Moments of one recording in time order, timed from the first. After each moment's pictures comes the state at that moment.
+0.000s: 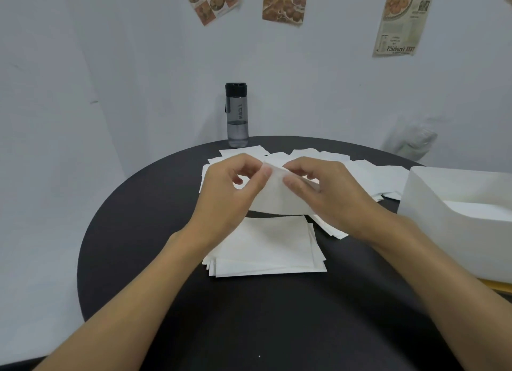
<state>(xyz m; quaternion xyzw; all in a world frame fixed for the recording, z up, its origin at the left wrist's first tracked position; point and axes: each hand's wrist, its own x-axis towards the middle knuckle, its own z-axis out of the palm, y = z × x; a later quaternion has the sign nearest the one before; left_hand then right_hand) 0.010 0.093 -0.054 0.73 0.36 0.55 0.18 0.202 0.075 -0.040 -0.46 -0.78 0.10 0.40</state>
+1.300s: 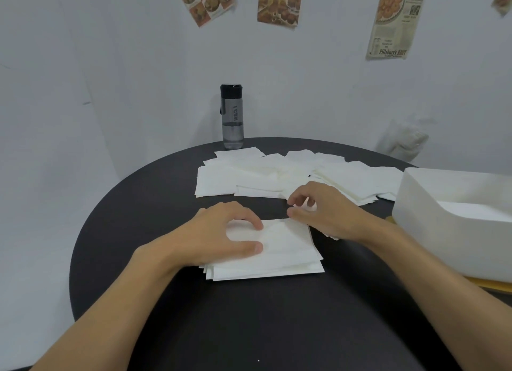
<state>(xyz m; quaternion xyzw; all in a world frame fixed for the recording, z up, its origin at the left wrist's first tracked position) -0.031 0.100 -0.080 0.85 0.44 0.17 0.23 0.221 0.099 -0.070 -0.60 -0.75 0.13 0.25</state>
